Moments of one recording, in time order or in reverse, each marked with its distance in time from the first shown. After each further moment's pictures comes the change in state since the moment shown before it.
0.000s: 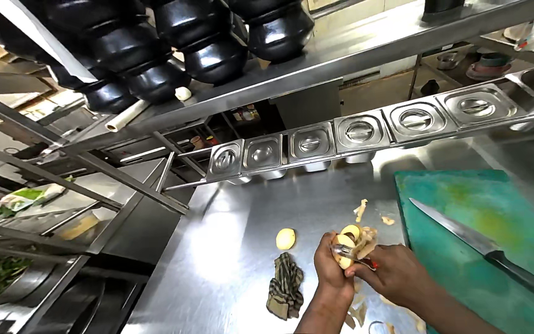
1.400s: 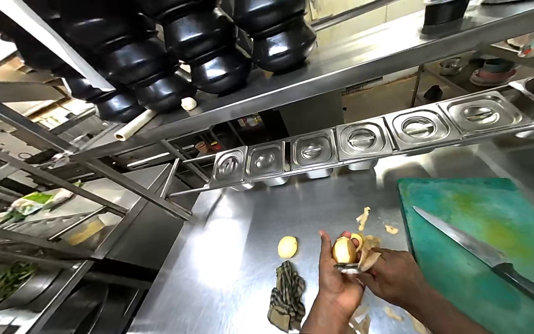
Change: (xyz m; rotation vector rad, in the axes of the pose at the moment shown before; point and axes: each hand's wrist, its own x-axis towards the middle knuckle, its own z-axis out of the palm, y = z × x) left_hand 0.010 0.003 -0.004 -0.157 -0.147 -0.206; right_hand 0.000 0.024 0.027 -0.077 0.226 -0.133
